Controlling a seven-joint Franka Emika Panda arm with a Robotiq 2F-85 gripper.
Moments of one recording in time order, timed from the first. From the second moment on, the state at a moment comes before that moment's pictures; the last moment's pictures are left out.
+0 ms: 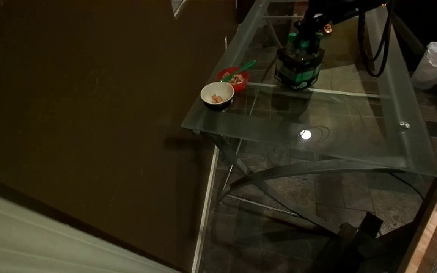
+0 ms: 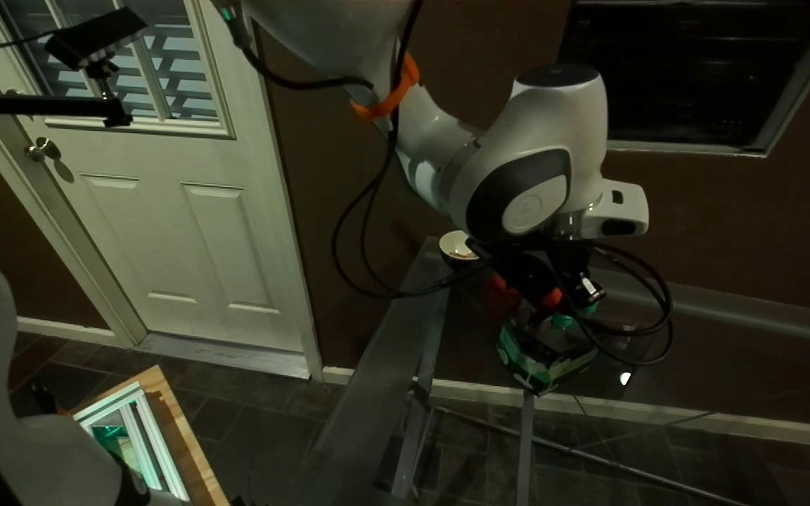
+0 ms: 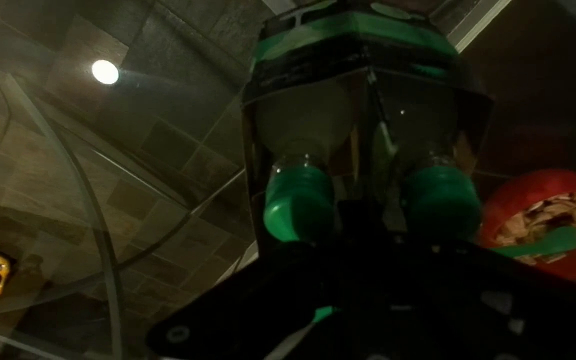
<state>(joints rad) -0.17 0.22 -0.15 -2.23 -0.04 2.79 0.01</state>
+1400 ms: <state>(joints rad) -0.29 0.16 0.06 -2.34 0.34 2.81 -0.75</state>
